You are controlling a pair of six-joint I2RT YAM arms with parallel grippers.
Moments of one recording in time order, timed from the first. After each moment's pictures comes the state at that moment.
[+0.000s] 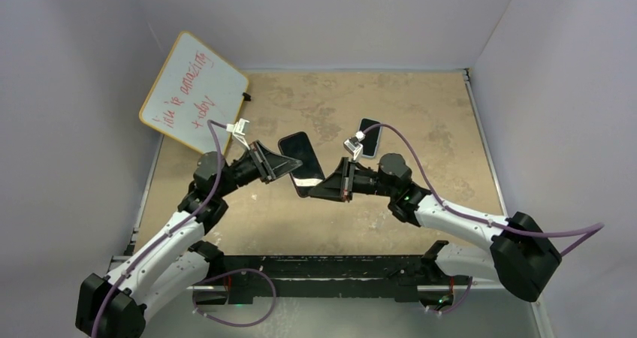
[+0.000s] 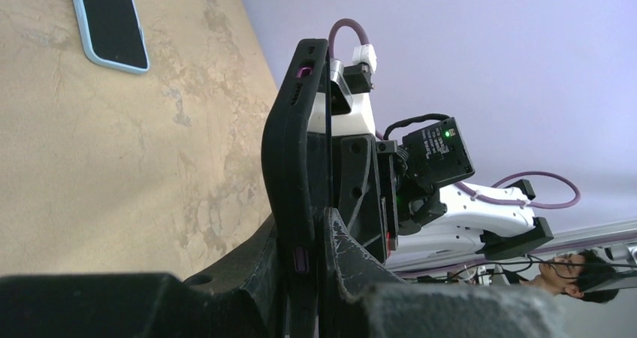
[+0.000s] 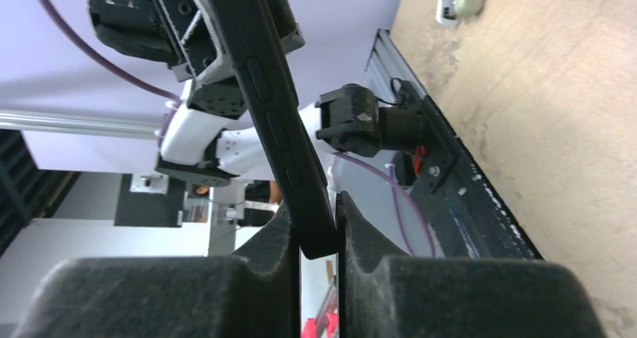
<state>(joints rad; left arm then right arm) -0.47 0.82 0.48 0.34 0.52 -1.10 0.77 1.17 0.52 0.54 -0.64 1.29</state>
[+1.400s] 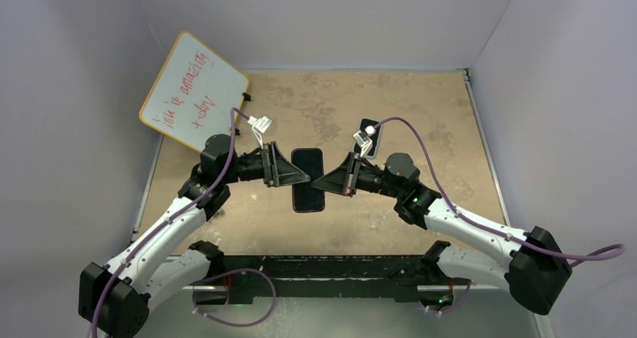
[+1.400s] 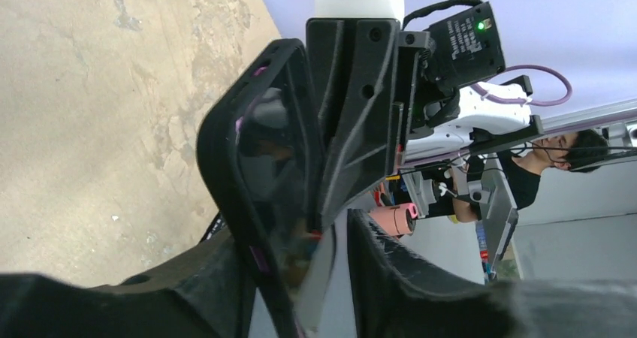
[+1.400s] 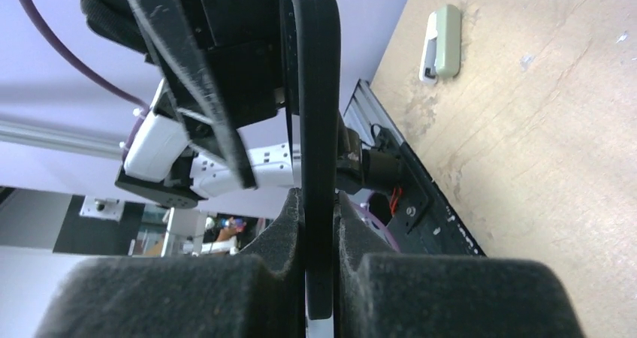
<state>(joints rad) -0.47 0.92 0.63 0.13 0.84 -0.97 0.77 1.05 0.56 0.42 -0.52 1.16</state>
